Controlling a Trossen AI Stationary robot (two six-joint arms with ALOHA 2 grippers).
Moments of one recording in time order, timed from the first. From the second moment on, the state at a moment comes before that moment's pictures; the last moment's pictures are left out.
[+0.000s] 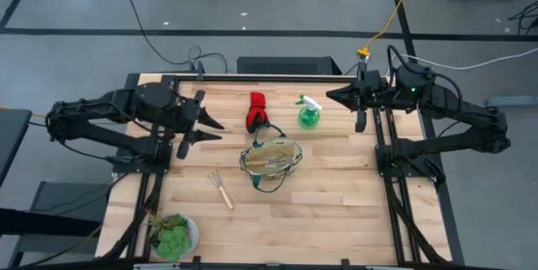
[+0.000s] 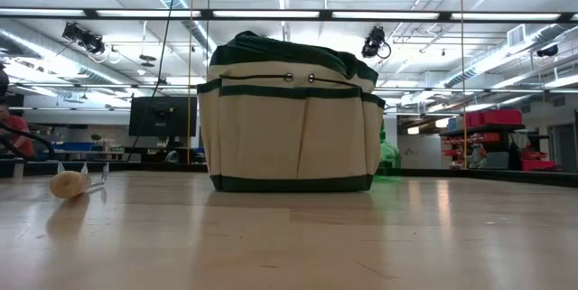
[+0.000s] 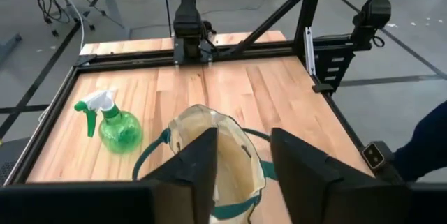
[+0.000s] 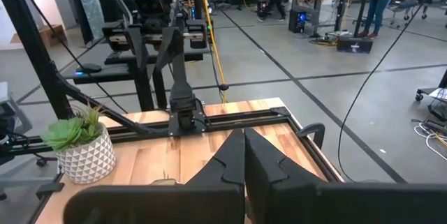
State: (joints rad) left arm 0.00 0.94 1.20 -0.63 0.11 0.05; right arm -0.18 0.92 1.19 -0.41 -0.06 0.02
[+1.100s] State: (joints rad) left arm -0.22 1.16 1.20 -0.78 0.16 0.11; right arm -0.18 0.92 1.19 -0.44 -0.06 0.04
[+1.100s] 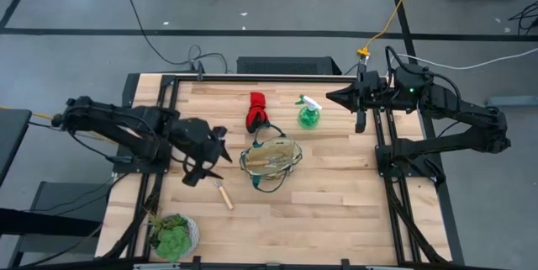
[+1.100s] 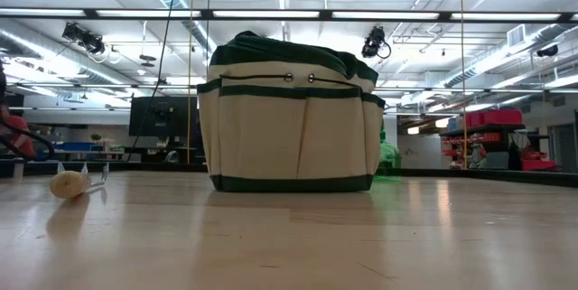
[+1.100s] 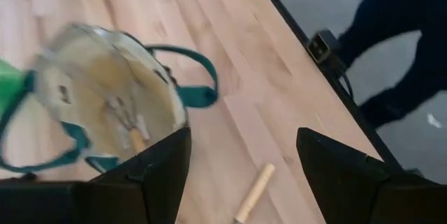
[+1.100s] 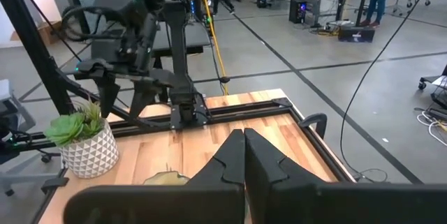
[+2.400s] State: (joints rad) left arm -0.41 1.37 1.20 -0.98 -0.08 0.22; right arm -0.18 0.92 1.19 -0.55 -0.06 0.04
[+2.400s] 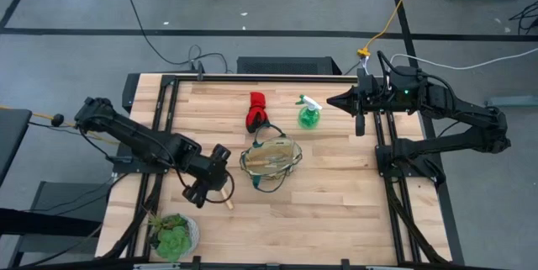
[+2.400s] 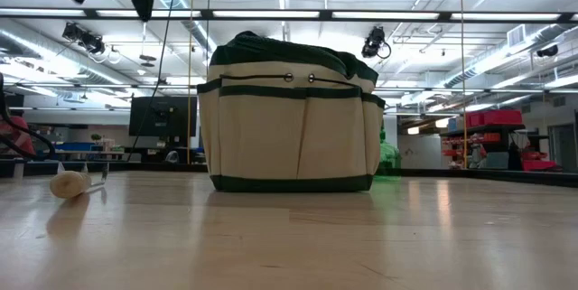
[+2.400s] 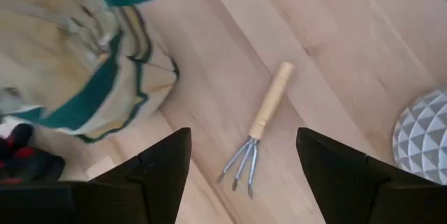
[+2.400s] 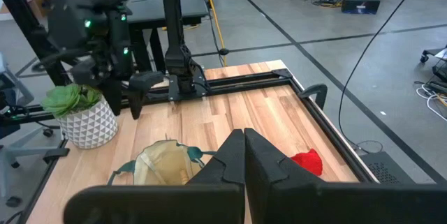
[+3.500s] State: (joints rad) left arm -0.43 1.63 1.20 -0.93 -0.02 0.22; right arm -0.18 0.92 1.19 -0.55 -0.06 0.03
